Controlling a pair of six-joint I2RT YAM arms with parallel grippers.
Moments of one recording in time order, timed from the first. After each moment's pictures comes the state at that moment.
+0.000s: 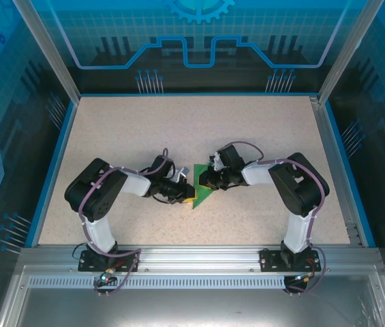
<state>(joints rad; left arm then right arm) -0.49 1.82 0.69 0.18 0.83 -0.84 0.54 1.87 0.88 0.04 -0.58 0.81</state>
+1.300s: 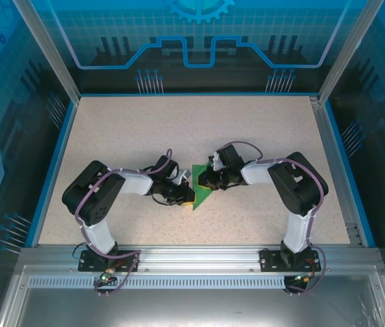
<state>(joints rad) -0.53 1.78 0.73 -0.04 0.75 -0.71 0.54 1.89 0.89 0.03 -0.60 0.80</state>
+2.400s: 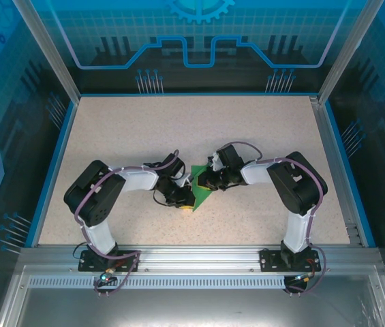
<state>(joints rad) -0.58 1.77 0.86 -0.38 0.64 -0.58 0.54 1.90 0.89 0.04 -0.62 0.80</state>
